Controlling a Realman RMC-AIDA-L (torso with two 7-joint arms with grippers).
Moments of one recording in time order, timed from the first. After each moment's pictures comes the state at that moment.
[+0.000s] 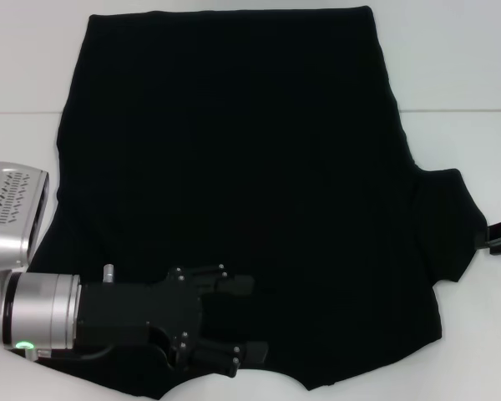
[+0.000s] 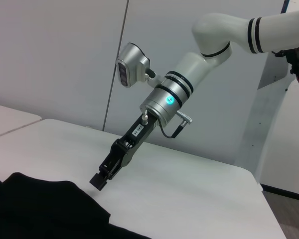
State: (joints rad) left arm -0.56 -2.12 0.64 0.58 2.13 1.76 -1.19; right arm 0.68 1.88 -0.66 -0.56 -2.48 -1.24 2.49
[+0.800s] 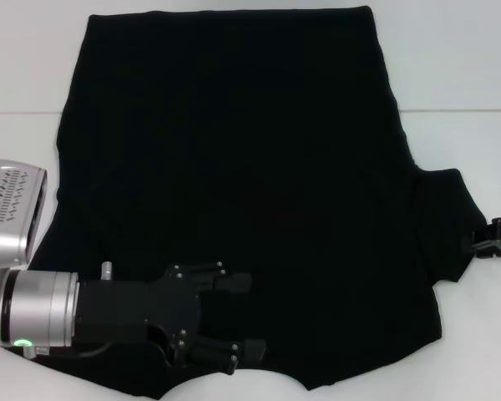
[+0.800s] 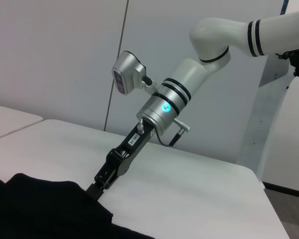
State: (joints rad) left arm -0.56 -2.12 0.63 0.59 2.13 1.76 -1.19; right arm 0.69 1.91 -0.68 -0.51 -2.48 -1.16 2.50
